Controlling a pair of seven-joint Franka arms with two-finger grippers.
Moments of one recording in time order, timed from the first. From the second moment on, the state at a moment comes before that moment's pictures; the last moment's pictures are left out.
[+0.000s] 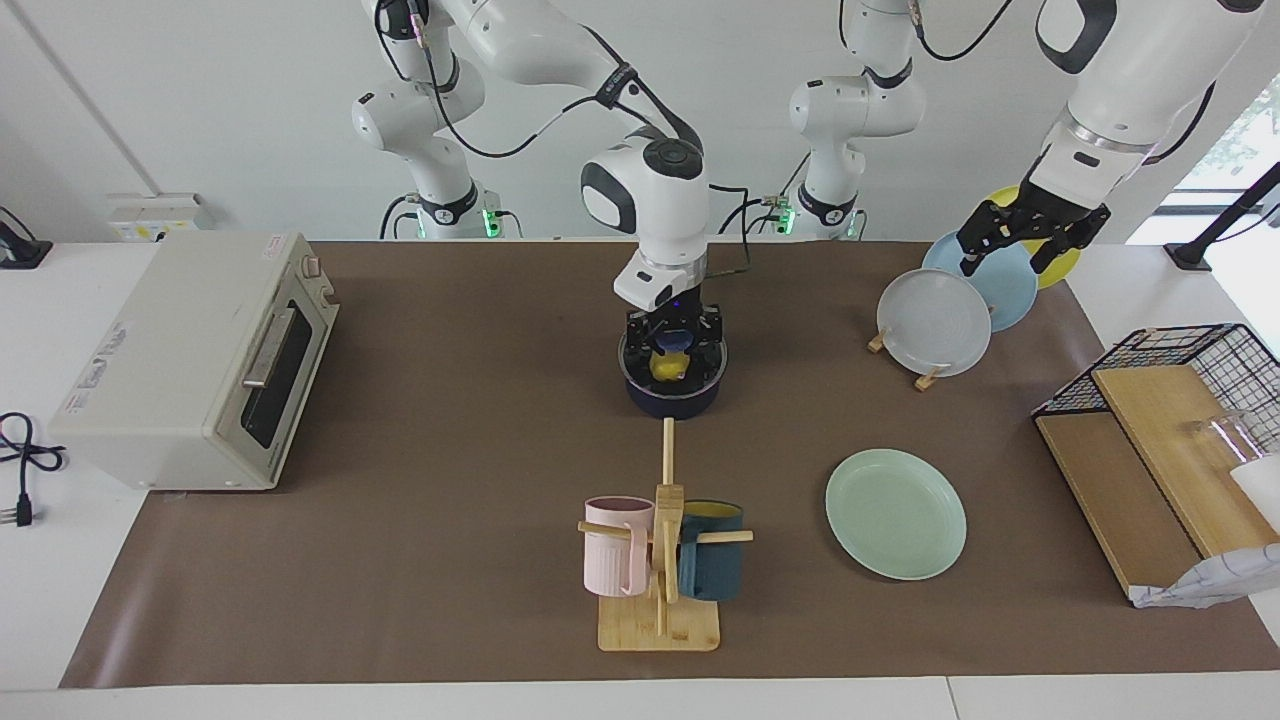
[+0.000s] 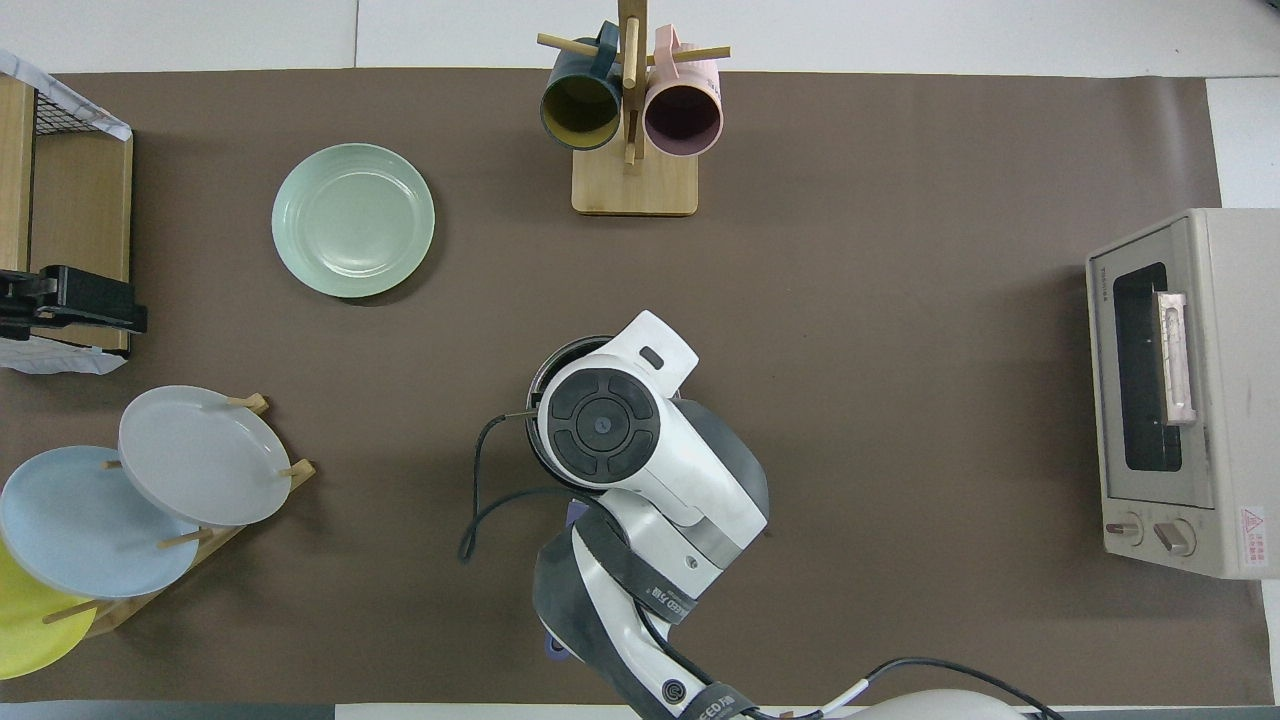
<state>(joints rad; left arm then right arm) -0.06 -0.05 0.01 -1.63 -0.02 1.57 -0.03 0.72 0.32 0.02 -1.80 -0.04 2.24 0.74</state>
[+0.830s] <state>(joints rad) -0.06 -0.05 0.01 -1.63 -0.02 1.57 -0.03 0.74 0.32 0.02 -1.80 -0.11 2.24 0.75</state>
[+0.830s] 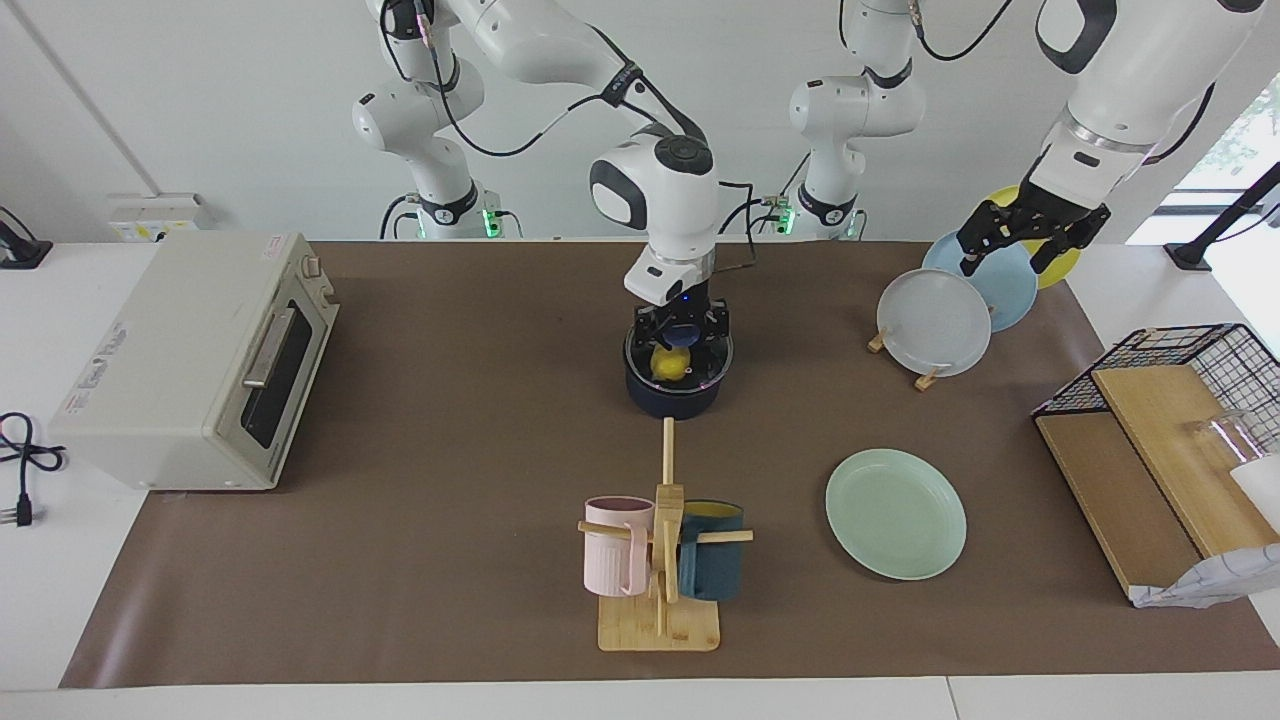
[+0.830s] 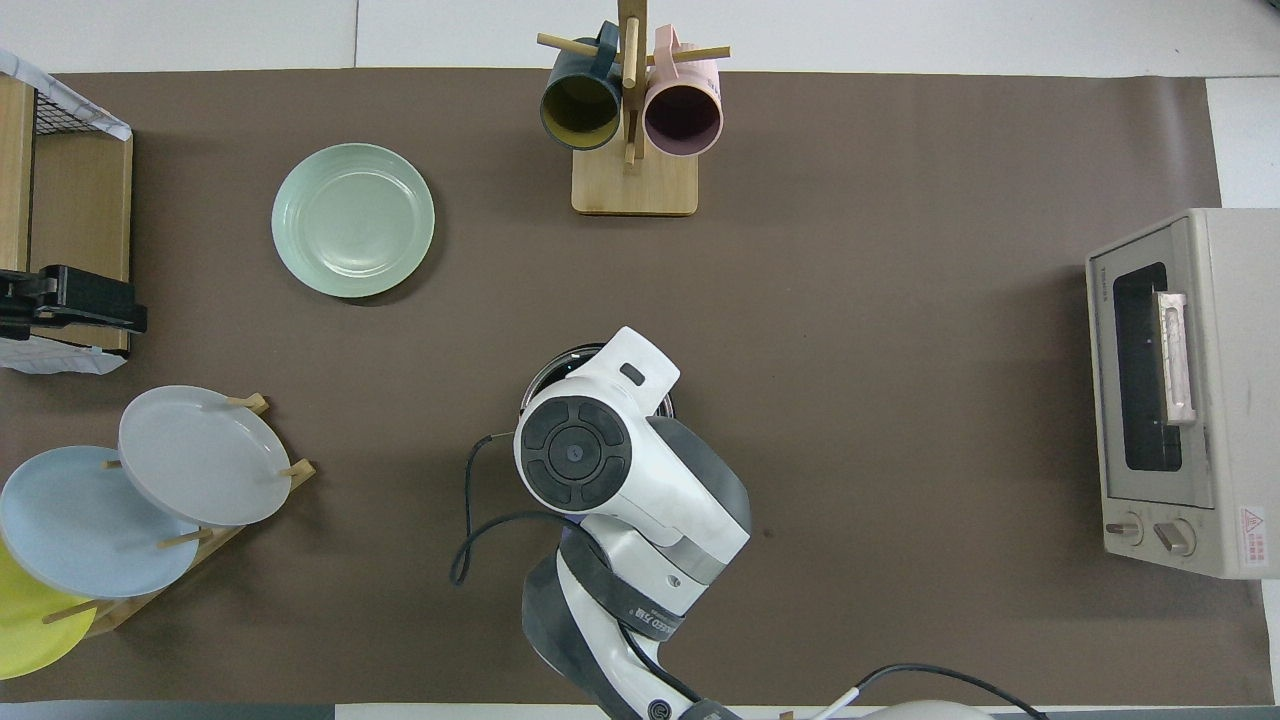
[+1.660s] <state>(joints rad) -0.06 -0.05 0.01 -1.63 -0.02 1.57 -0.03 0.74 0.32 0.02 -1.81 -0.14 2.24 0.75</state>
